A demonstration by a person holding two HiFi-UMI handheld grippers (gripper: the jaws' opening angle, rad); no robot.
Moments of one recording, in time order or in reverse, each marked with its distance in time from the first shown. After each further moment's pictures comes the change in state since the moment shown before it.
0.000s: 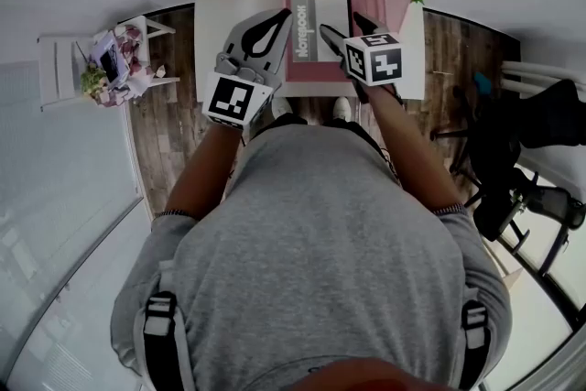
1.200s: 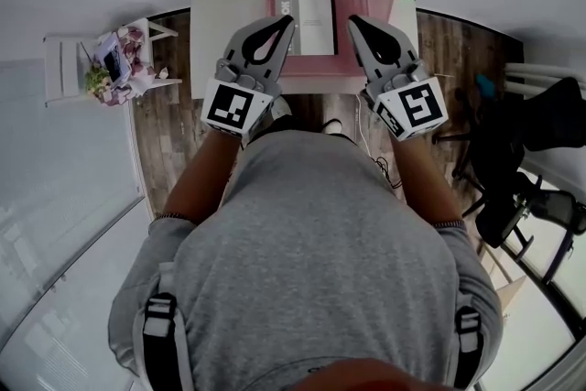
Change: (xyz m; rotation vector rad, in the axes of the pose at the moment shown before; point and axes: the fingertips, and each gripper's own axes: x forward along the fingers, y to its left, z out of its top) left arm 0.007 -0.056 0.025 0.017 -0.015 -0.013; right arm -0.164 0.032 0.065 -0.326 -0.622 0.150
